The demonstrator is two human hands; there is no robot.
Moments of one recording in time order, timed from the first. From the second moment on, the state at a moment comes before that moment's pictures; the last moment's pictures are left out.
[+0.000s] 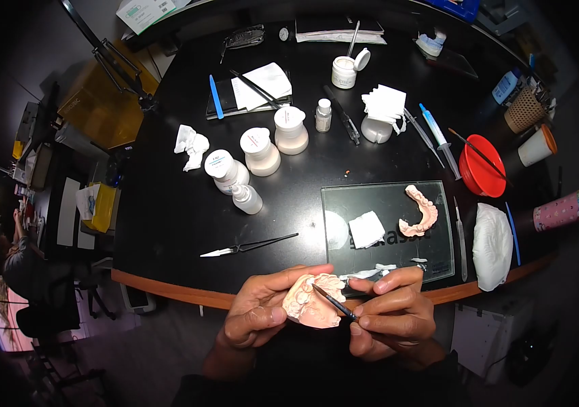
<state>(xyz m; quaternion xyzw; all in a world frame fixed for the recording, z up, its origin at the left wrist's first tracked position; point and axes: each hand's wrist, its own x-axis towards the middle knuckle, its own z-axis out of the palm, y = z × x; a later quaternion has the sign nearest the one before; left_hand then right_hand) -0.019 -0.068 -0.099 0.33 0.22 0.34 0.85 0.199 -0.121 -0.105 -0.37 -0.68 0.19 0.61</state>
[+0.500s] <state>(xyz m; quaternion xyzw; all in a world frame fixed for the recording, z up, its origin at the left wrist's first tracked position) -0.016 -0.067 -0.095 0.33 0.23 0.35 0.84 0.199 -0.121 -0.107 -0.36 -0.67 0.18 0.62</state>
